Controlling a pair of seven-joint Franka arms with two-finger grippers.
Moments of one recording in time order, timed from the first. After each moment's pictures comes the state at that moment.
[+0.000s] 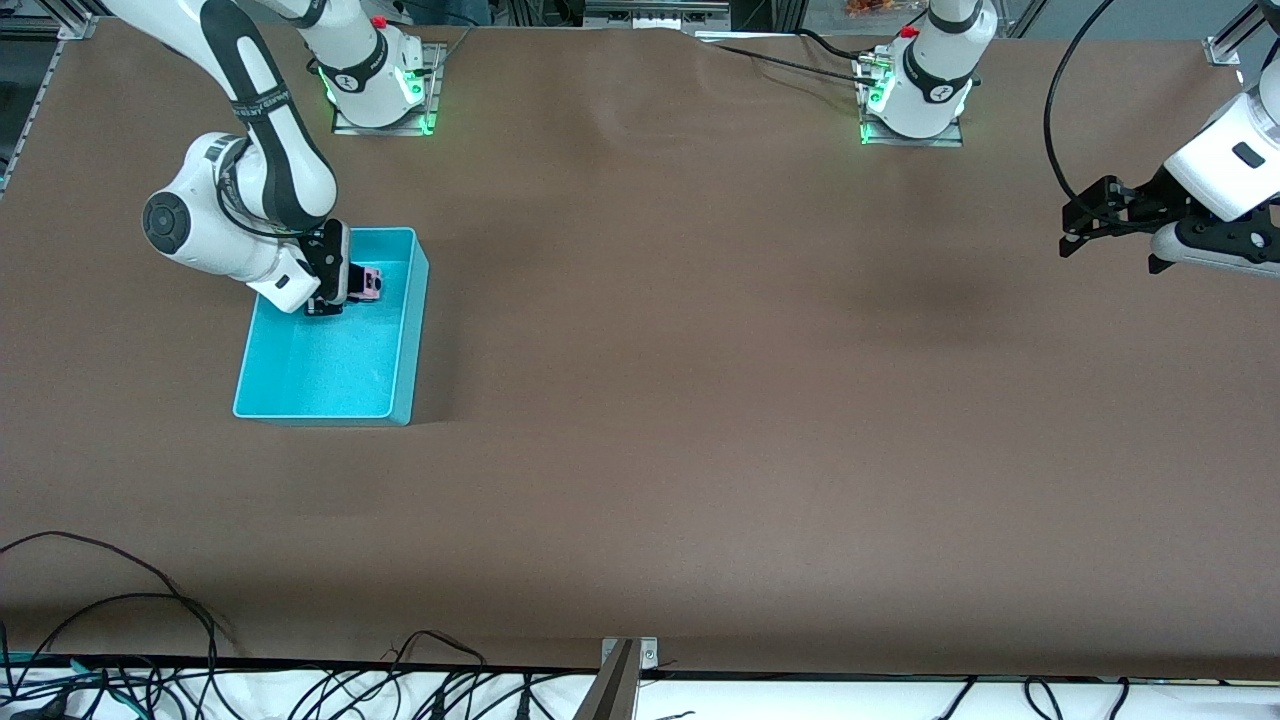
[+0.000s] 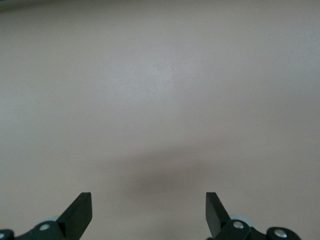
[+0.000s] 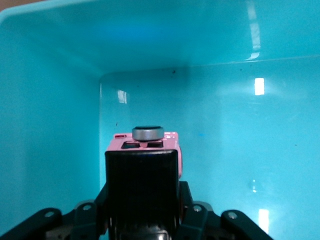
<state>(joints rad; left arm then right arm) -0.06 -0.04 0.02 -1.68 -0.01 1.66 0.14 0.38 0.20 -0.36 -2.46 0.35 2.41 -1.81</state>
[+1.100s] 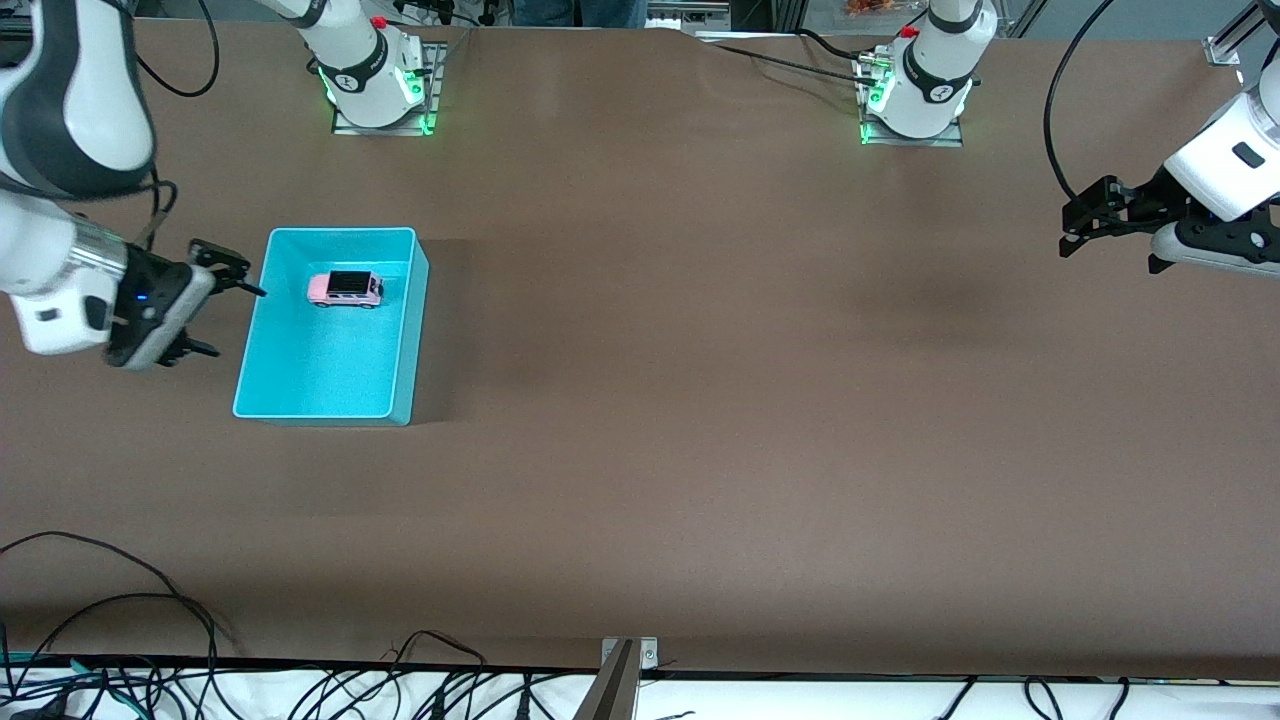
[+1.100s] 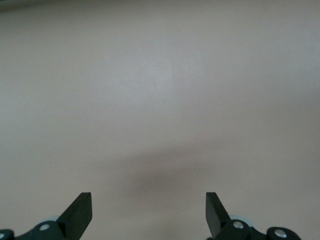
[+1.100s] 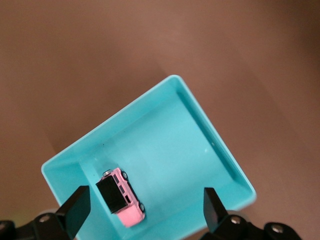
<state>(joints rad) -0.06 -0.04 0.02 -1.68 -0.01 1.66 0.14 0.38 0.16 -0.44 -1.72 0.24 1.79 -0.95</state>
